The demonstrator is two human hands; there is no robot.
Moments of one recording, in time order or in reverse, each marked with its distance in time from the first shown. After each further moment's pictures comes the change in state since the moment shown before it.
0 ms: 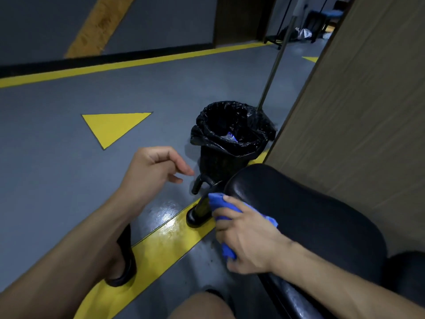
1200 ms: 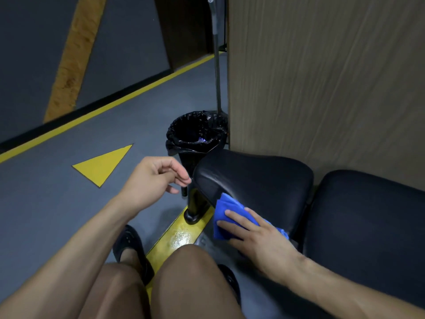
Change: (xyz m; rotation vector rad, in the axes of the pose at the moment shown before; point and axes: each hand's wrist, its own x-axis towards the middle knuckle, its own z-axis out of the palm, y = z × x) left_hand -0.088 0.089 0.046 0.301 -0.339 0.025; right_hand -0.150 -0.104 0.020 -0.089 0.175 0.347
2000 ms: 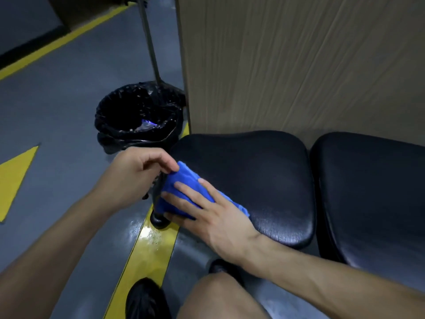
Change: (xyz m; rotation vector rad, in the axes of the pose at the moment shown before) left_hand 0.157 -0.105 -0.002 0.181 -0.362 0.301; right_hand 0.137 -0.007 0.021 -0.090 -0.038 0.290
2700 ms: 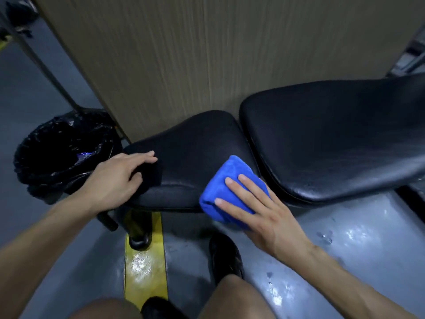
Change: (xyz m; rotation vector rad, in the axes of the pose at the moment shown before) left_hand 0.047 0.032 0.030 0.659 -0.411 0.350; right_hand -0.156 -0.037 0.005 0.093 0.247 0.694
